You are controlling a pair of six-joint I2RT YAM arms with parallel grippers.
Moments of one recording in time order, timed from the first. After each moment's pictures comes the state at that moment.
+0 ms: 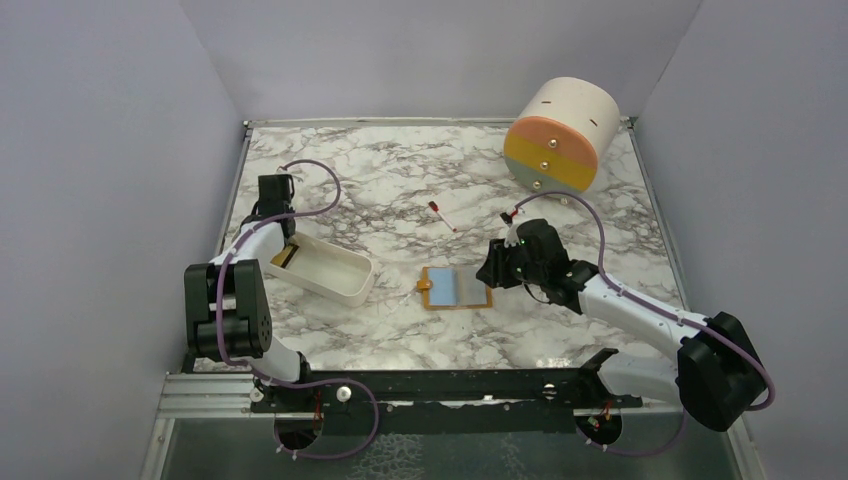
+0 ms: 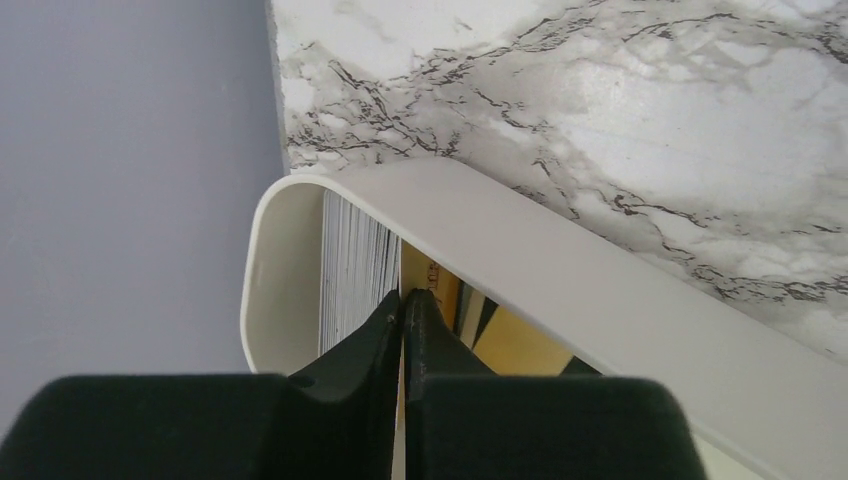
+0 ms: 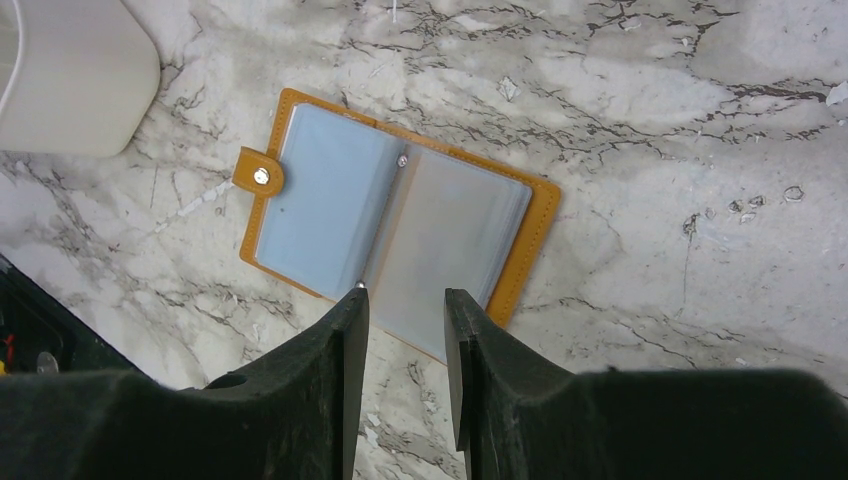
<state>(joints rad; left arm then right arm) 0.10 1.54 0.88 -0.21 -0.40 0.39 0.62 1.18 0.60 -0.10 -0.13 0.41</state>
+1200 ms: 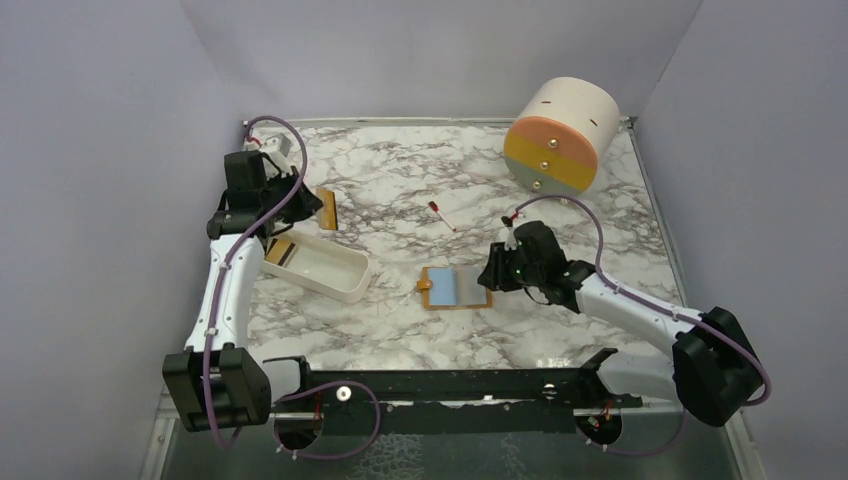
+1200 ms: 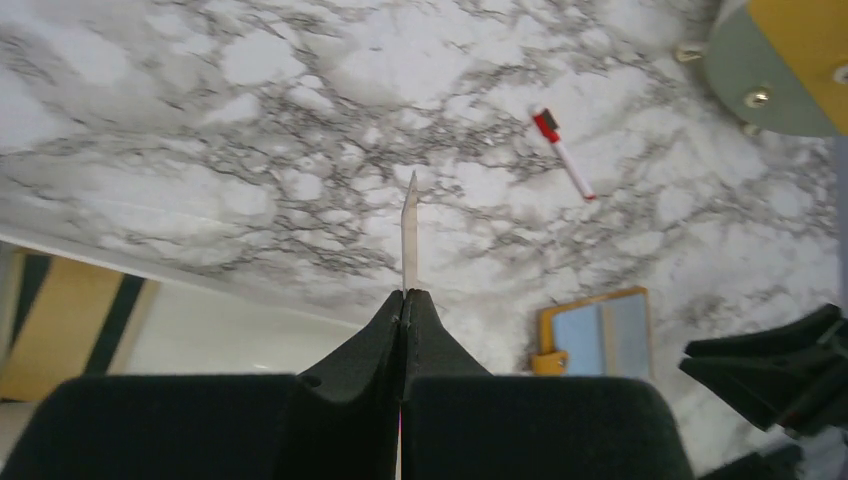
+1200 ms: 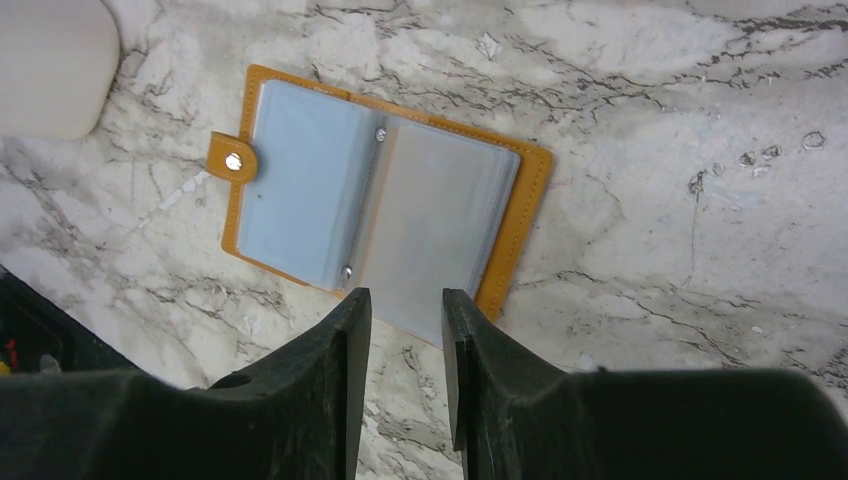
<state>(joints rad) 0.10 1.20 1.08 -0.53 0.34 -0.23 0.62 1.21 0.59 -0.13 -0.11 0.46</state>
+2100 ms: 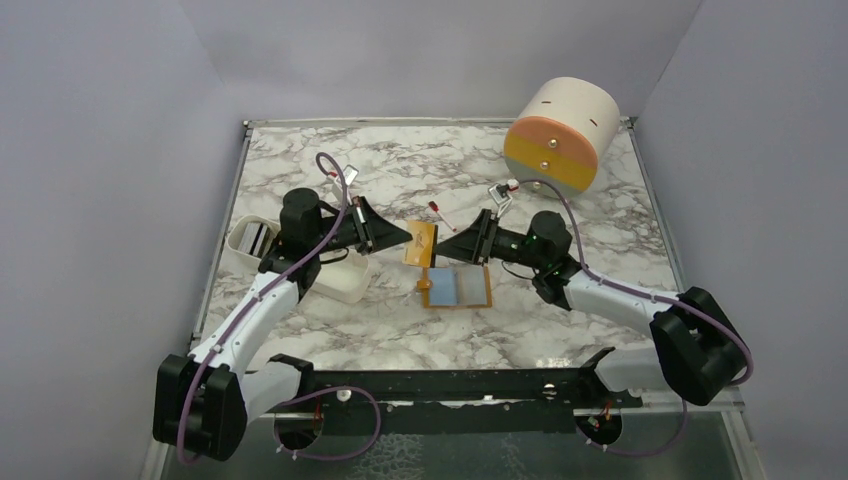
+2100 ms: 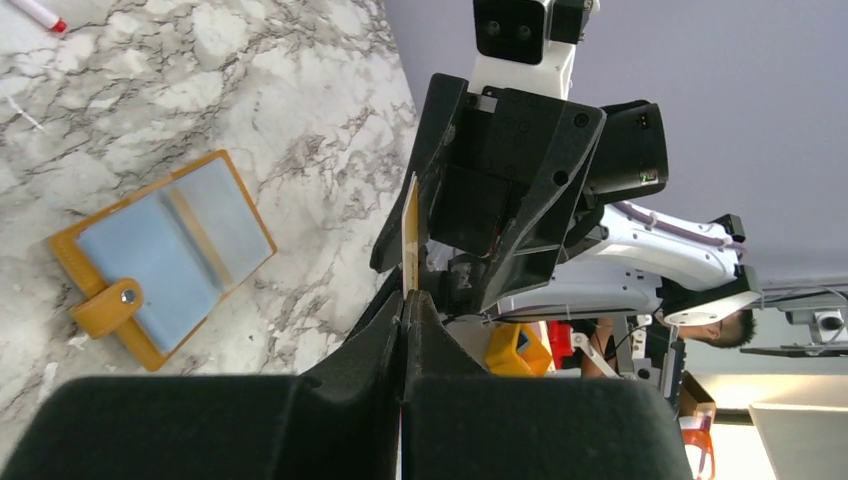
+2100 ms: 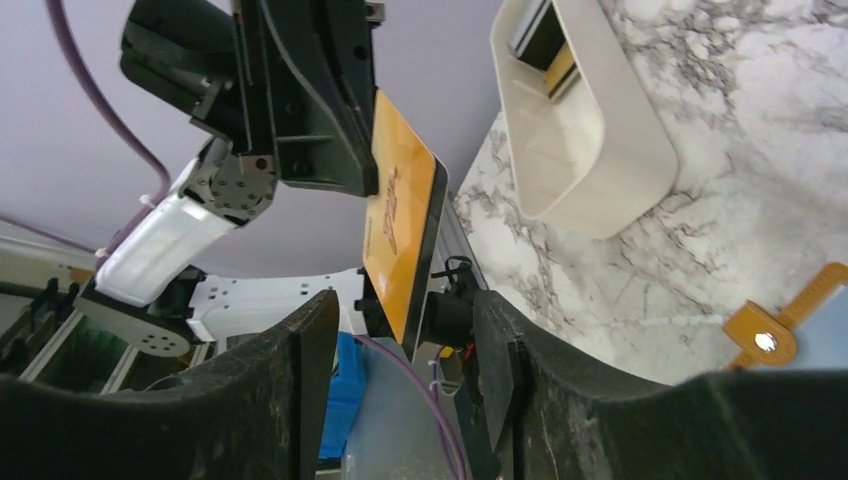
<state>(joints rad) -0.27 1.07 0.68 0.14 0.88 -0.98 0.62 1.32 0.57 0.72 -0.63 1.08</state>
